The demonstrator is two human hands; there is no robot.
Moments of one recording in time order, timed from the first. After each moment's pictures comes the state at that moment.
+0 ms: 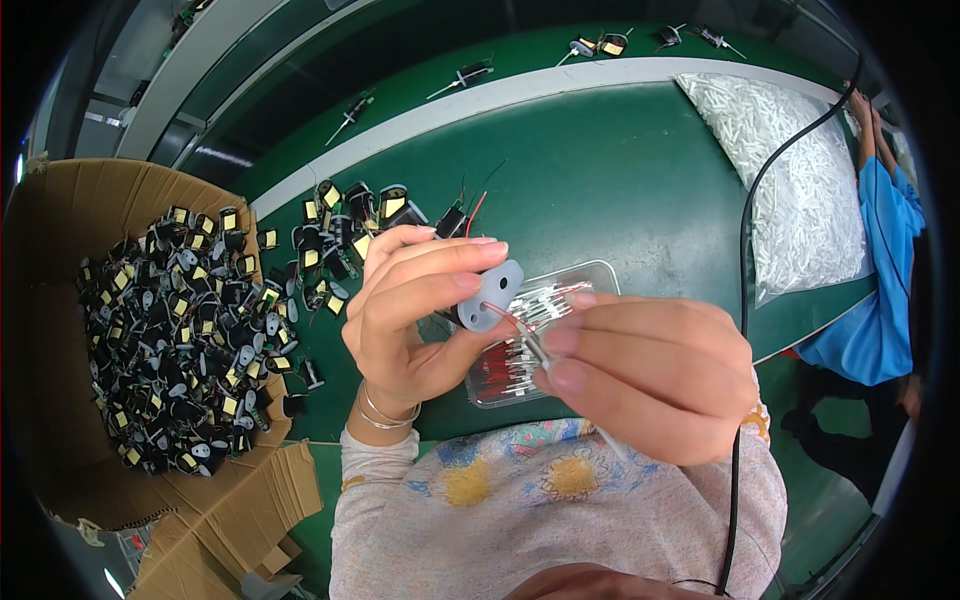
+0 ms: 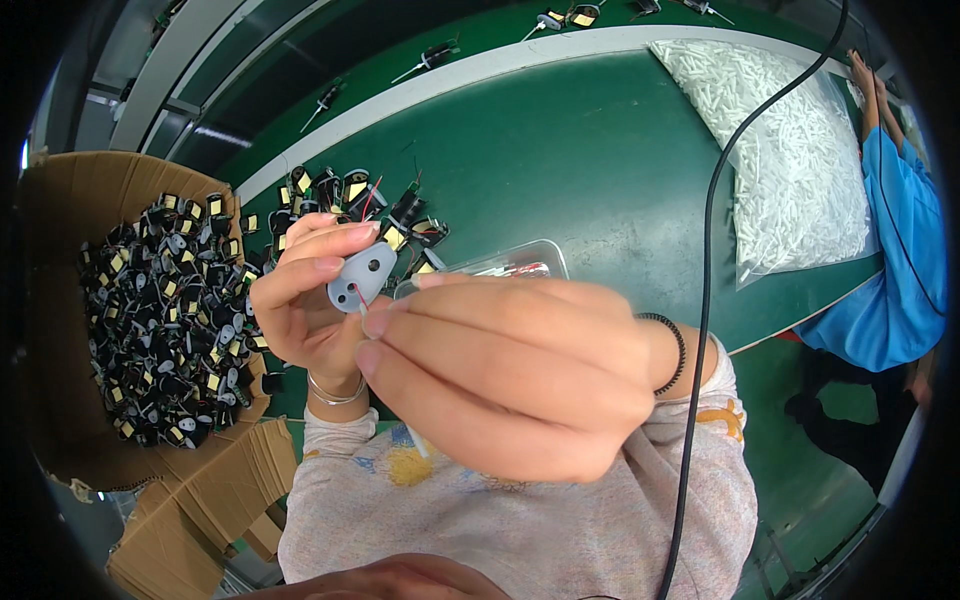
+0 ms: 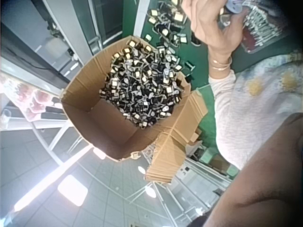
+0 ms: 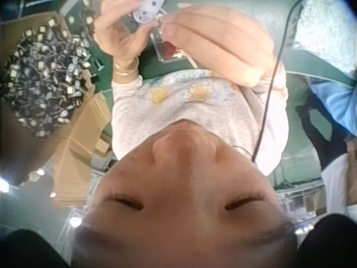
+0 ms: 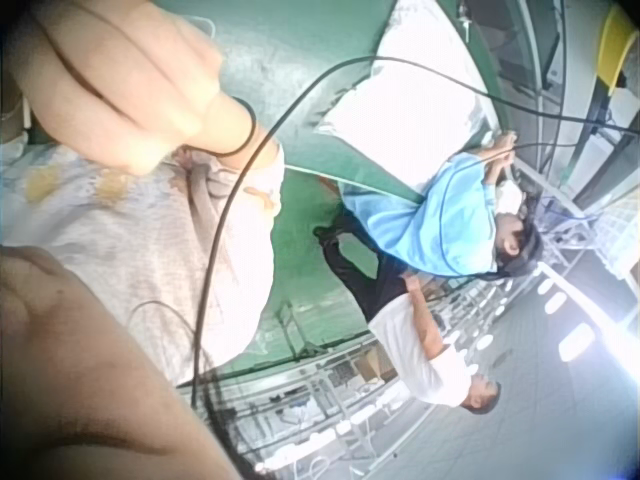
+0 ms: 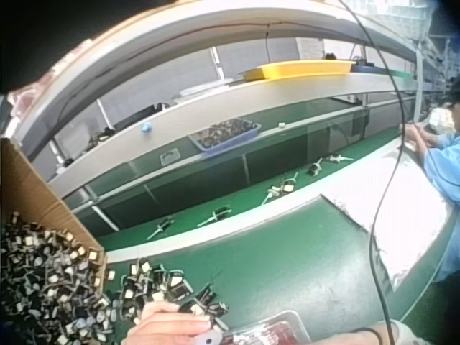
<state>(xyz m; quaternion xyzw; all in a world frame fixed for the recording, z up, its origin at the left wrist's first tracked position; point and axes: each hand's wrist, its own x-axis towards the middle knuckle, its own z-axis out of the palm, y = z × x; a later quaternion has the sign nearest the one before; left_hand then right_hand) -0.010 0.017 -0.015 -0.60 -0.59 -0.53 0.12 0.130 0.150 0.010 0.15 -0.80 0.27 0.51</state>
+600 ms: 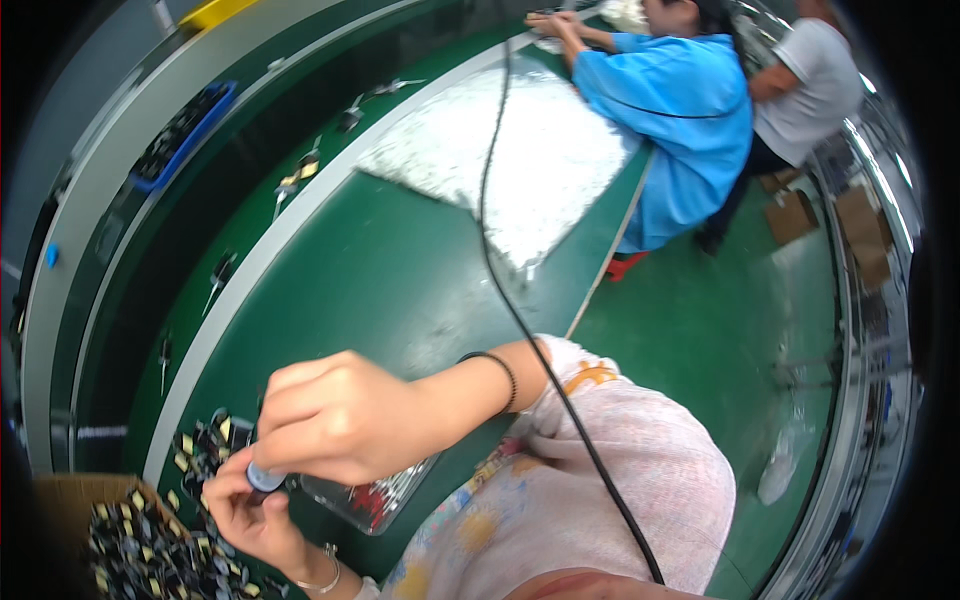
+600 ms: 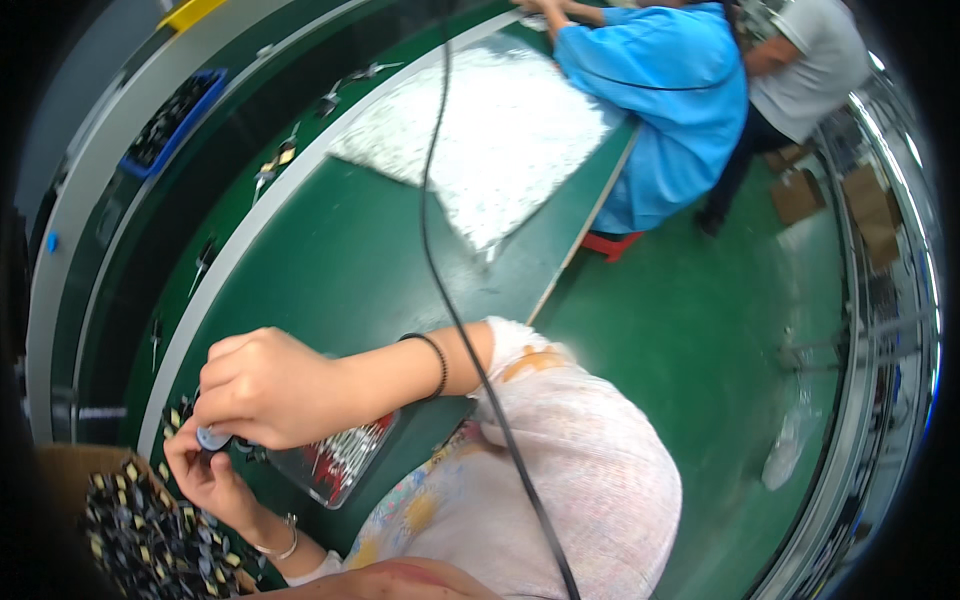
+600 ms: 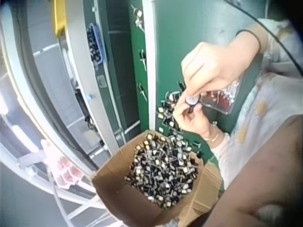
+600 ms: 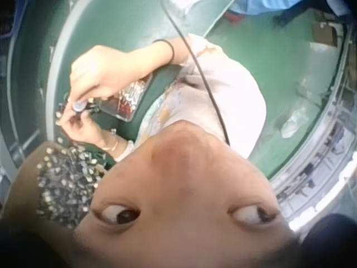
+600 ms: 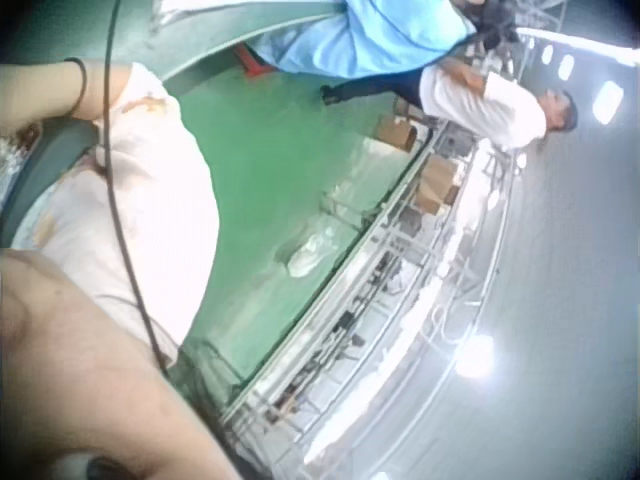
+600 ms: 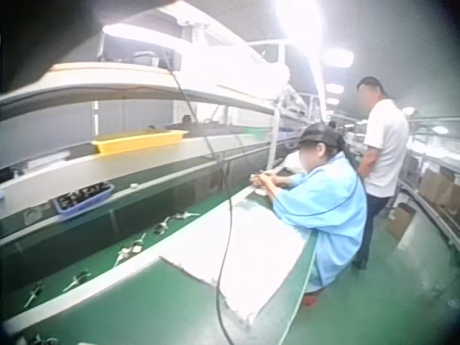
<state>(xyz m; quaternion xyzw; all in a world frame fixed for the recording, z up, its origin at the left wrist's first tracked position) -0.007 0.010 -0.030 -0.44 -0.59 -0.66 -0.11 0.109 0.168 -0.002 0.08 -0.77 0.37 0.51</state>
